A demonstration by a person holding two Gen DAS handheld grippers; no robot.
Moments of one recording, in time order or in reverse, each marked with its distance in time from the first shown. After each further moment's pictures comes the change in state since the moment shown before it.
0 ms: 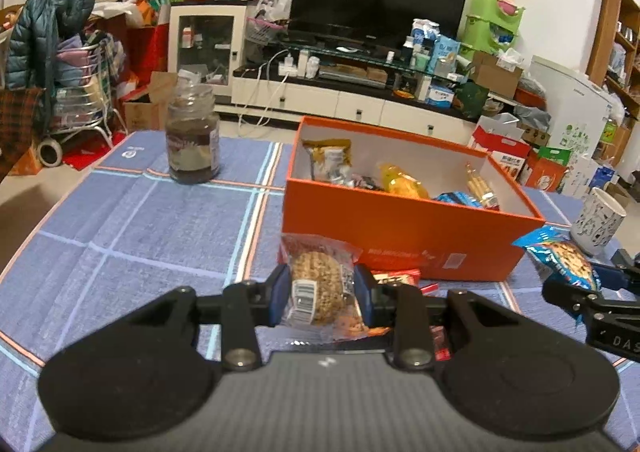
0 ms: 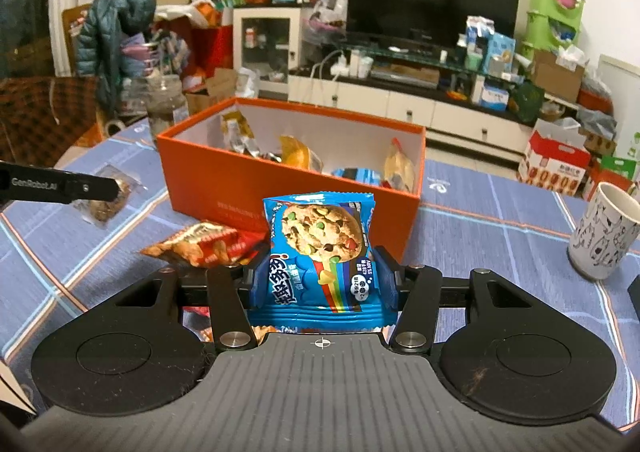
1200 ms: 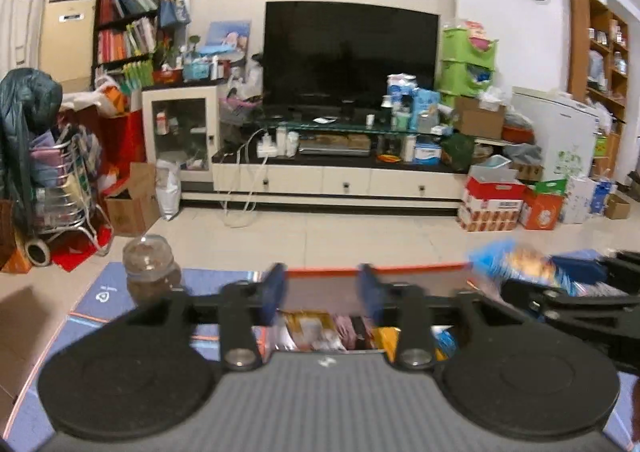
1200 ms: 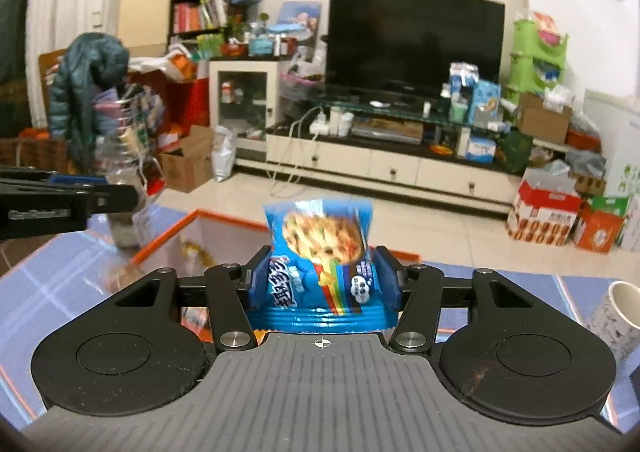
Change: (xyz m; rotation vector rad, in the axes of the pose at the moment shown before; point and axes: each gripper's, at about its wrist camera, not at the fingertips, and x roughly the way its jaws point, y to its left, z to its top) left arm 0.058 -0.032 0.118 0.124 -0.169 0.003; right arm 0.064 -0.006 0.118 0.057 -0.128 -0.052
